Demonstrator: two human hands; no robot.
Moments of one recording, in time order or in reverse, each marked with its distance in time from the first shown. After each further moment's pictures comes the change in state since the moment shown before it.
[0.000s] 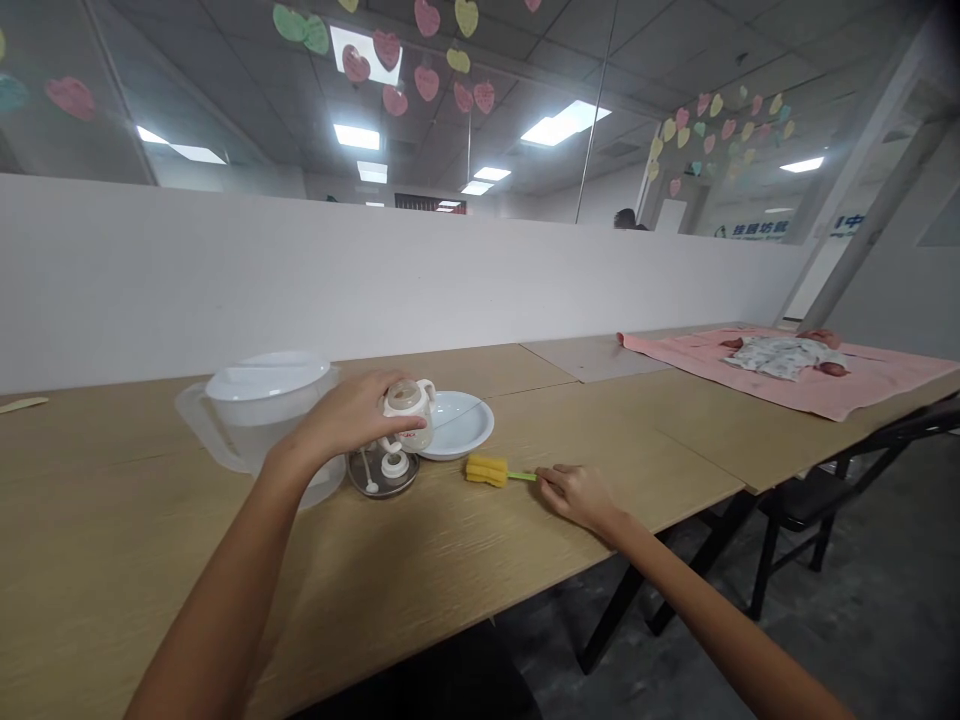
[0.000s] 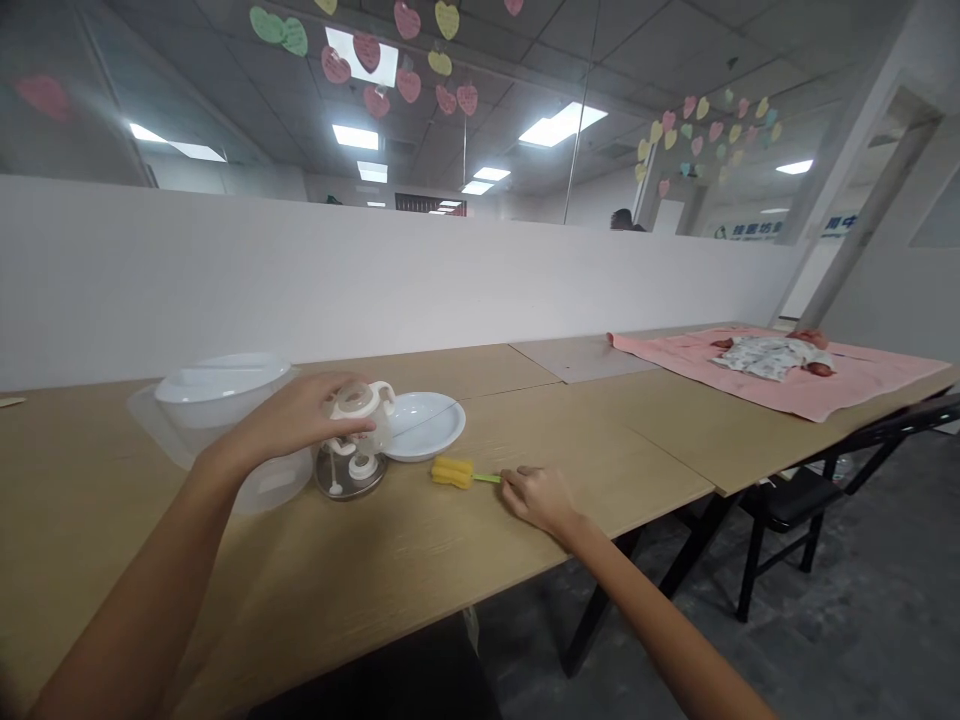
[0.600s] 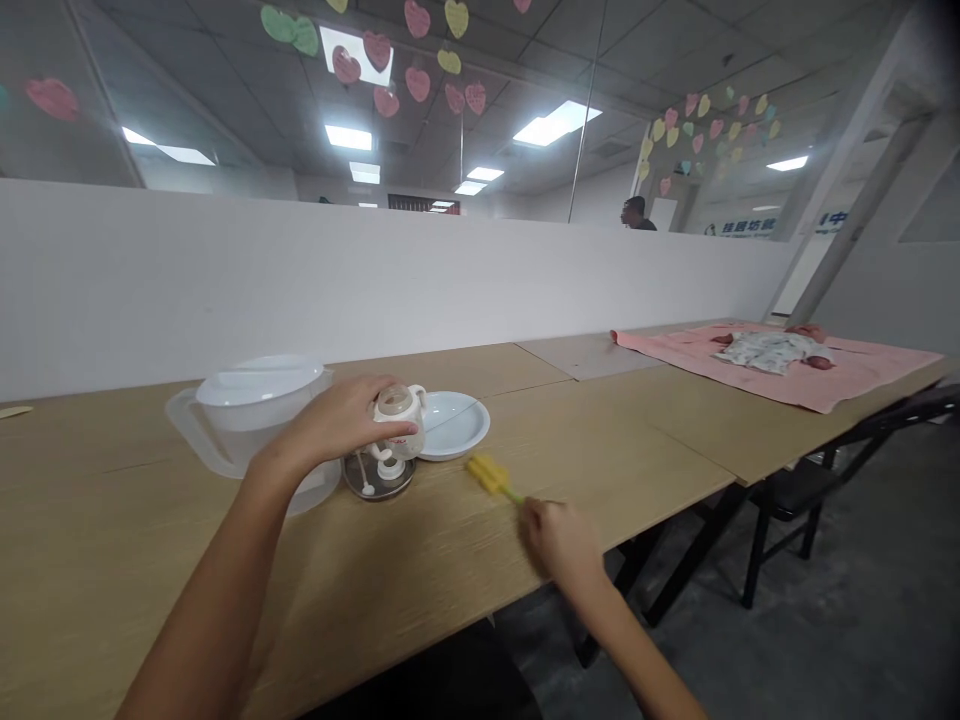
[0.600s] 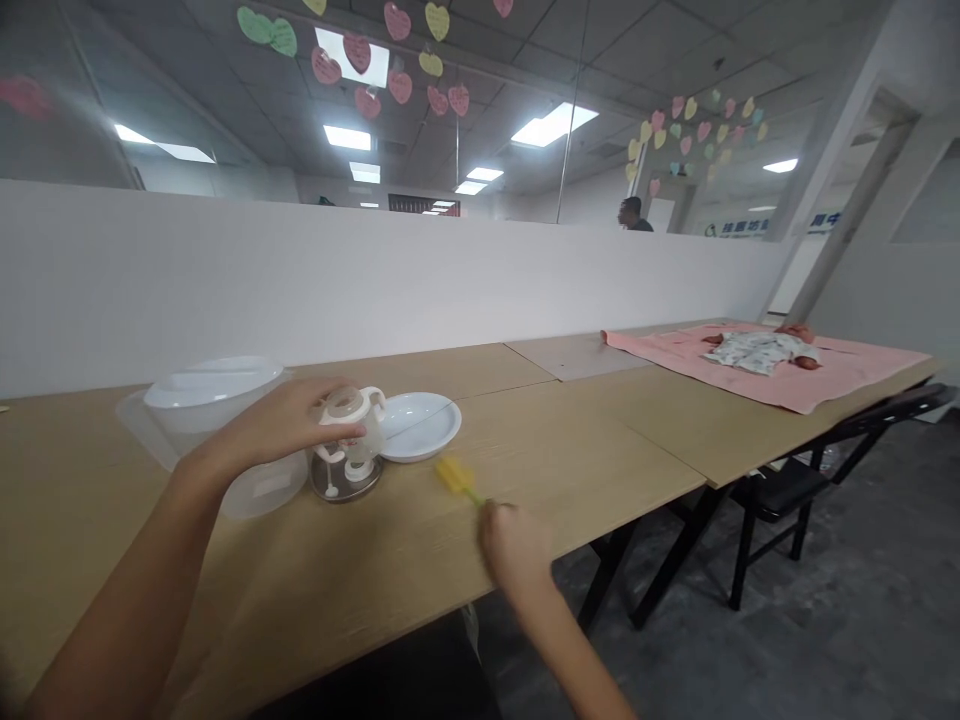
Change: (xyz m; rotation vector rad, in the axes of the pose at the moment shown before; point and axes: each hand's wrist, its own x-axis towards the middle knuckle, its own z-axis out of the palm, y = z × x) left_hand -0.003 0.002 -0.005 0.039 -0.033 0.010; right_hand -0.038 -0.093 -0.021 -0.046 -0.096 0.423
